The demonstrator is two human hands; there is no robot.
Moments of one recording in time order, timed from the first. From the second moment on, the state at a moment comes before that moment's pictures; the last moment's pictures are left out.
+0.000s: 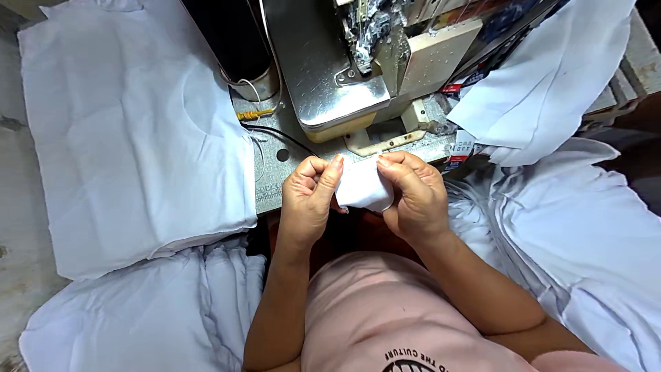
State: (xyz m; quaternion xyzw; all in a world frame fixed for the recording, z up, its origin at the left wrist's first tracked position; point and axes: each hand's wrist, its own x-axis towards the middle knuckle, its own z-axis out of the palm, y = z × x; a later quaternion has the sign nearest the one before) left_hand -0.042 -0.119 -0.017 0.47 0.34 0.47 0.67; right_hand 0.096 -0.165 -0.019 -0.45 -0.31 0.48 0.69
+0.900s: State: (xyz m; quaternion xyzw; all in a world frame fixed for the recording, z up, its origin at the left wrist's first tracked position) left_hand -0.051 -0.115 -0.024 0.45 0.25 0.44 0.74; right_hand 0.093 -0.165 -0.019 -0.47 -0.30 0.47 0.68
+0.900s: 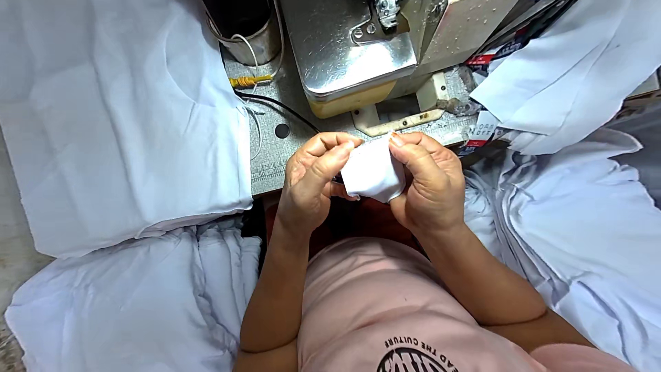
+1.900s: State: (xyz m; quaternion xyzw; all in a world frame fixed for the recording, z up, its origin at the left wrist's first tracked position) left_hand -0.053 -0.116 -0.032 0.48 0.25 0.44 0.72; right_hand 0.091 -0.166 -0.022 -0.46 -0.28 0.50 0.68
